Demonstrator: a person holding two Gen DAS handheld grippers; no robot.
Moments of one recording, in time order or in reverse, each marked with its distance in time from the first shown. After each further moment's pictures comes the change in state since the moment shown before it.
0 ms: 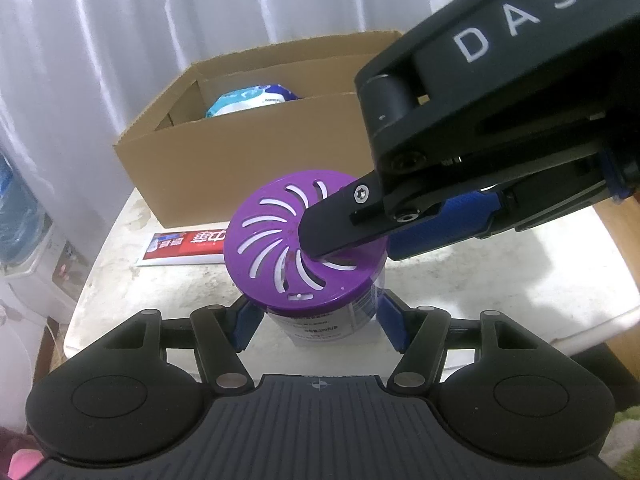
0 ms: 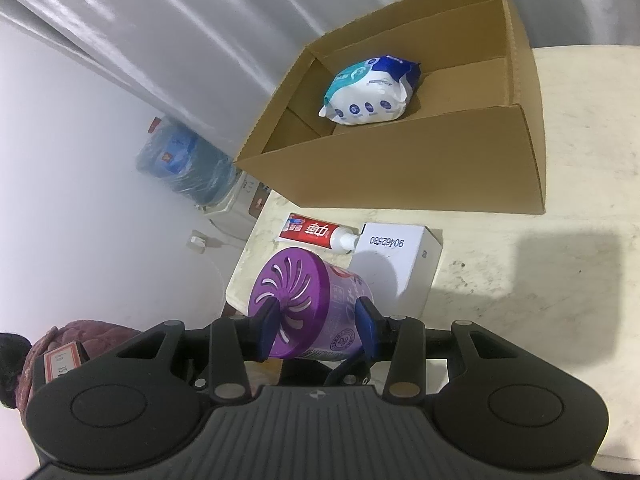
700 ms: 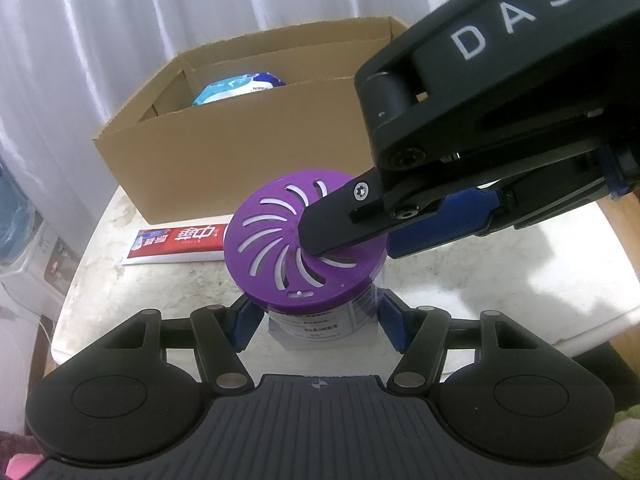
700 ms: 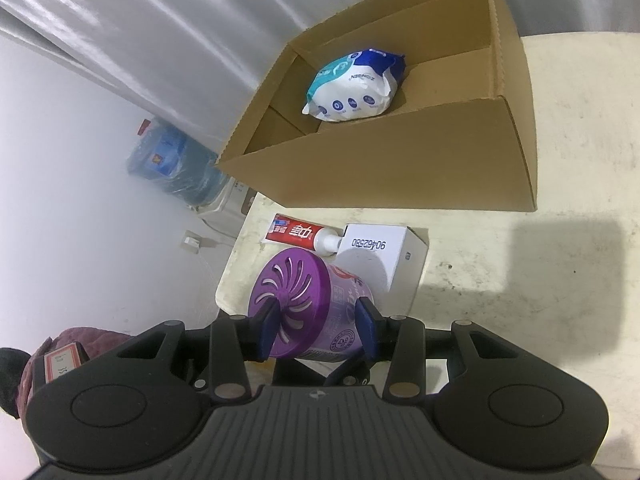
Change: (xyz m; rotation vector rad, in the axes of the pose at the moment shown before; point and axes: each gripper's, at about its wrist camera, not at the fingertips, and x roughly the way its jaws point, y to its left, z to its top) left arm 0.016 0.000 0.004 0.000 0.027 -0.013; right arm 0.003 -0.011 0.004 0.033 0.018 -0.013
